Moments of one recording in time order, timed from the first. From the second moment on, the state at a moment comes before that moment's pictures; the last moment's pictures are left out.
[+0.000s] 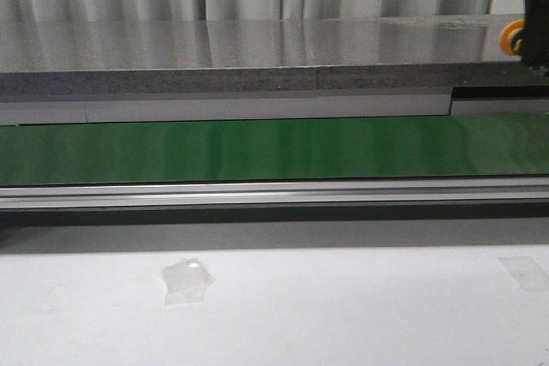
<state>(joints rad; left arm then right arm) 0.02 0.40 -0.41 -0.60 0.21 0.63 -0.07 1.71 -1.47 0.06 0.90 -0.27</state>
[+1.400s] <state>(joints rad) 0.02 0.40 -0.41 -0.60 0.21 0.63 -0.41 1.97 -1.48 -0.03 0.87 -0.27</state>
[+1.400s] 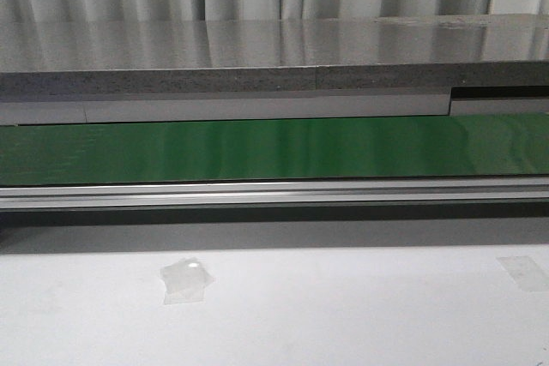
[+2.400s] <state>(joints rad) 0.02 0.40 -0.41 -0.60 0.21 0.63 -0.26 1.68 -1.55 0.10 0.78 -0.25</state>
